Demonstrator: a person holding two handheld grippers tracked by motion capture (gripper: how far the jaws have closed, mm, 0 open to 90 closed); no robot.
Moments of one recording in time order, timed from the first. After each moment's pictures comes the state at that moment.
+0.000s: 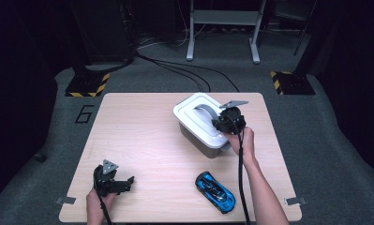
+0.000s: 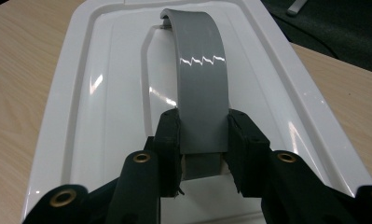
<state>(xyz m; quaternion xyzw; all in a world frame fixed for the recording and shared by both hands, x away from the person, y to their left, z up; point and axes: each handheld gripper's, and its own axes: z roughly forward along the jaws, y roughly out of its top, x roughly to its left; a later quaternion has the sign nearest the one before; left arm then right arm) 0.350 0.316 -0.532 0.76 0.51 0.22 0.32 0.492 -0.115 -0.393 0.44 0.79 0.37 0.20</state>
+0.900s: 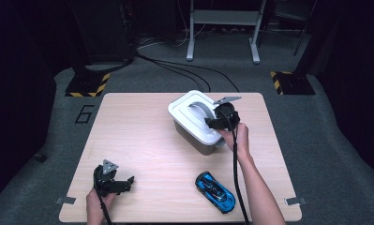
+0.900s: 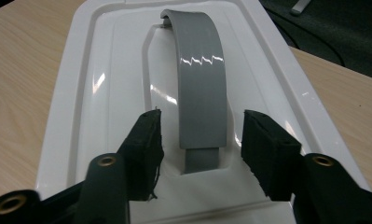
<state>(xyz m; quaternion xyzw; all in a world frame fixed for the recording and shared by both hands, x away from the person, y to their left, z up) 0.349 0.316 -0.532 0.76 0.51 0.22 0.32 0.502 -0.098 -0.386 0.43 0.80 0.37 0.20</state>
